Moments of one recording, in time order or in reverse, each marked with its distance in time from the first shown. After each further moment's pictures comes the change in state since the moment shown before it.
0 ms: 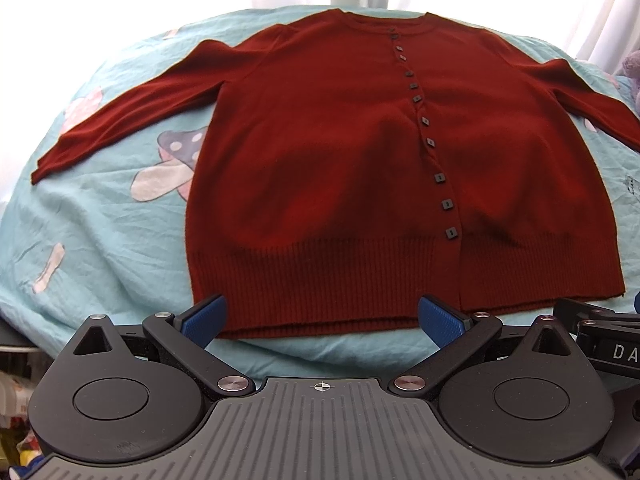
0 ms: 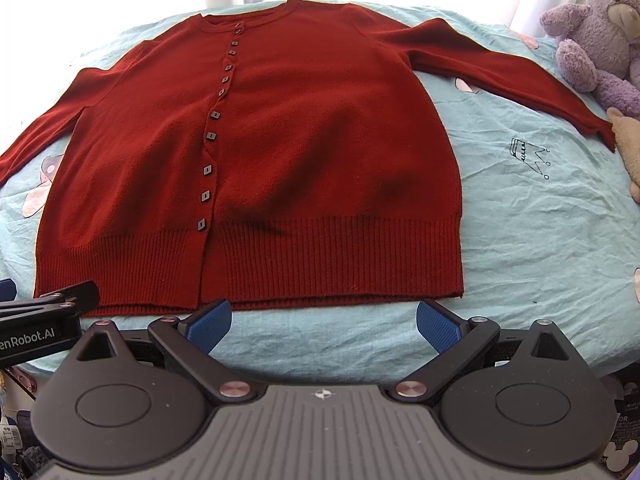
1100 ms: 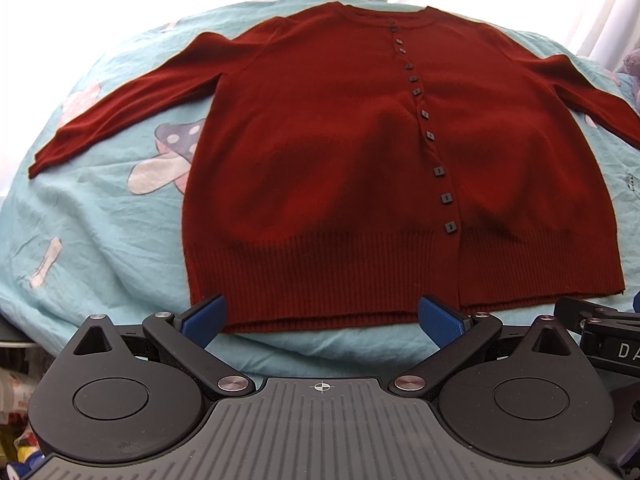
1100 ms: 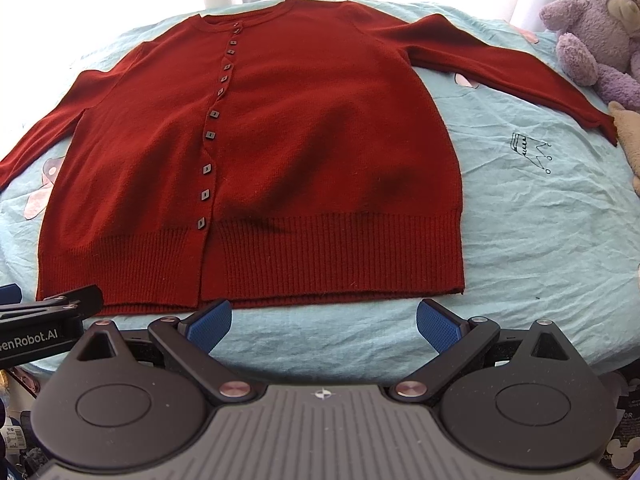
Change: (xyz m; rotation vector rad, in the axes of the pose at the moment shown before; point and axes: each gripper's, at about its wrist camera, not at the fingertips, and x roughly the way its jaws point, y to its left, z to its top) left arm 0.004 -0.001 -0.001 -0.004 0.021 -0.005; right arm 0.001 -0.005 -0.001 0.011 0.001 0.017
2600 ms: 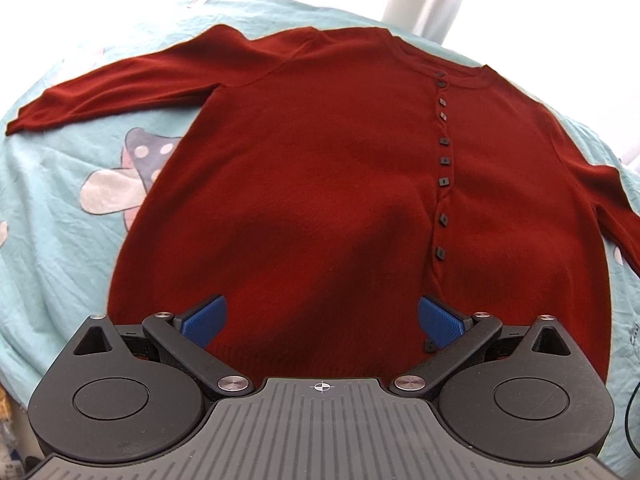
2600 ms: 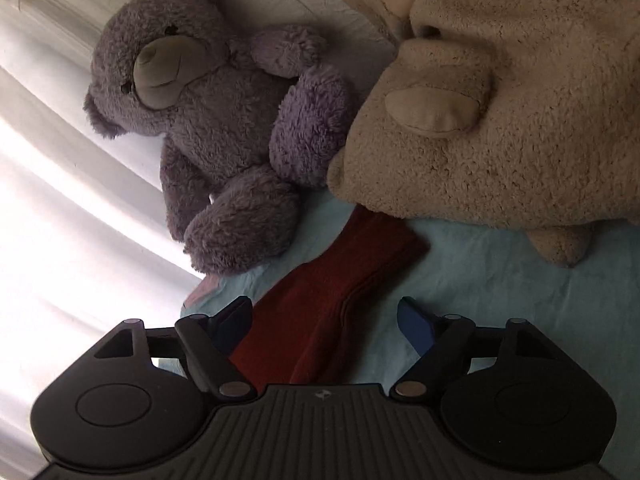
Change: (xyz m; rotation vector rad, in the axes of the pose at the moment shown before) left arm 0.063 -0.007 0.081 -0.284 -0.014 -0.038; right arm 0.135 -0.399 0.101 1.150 -0.692 0.054
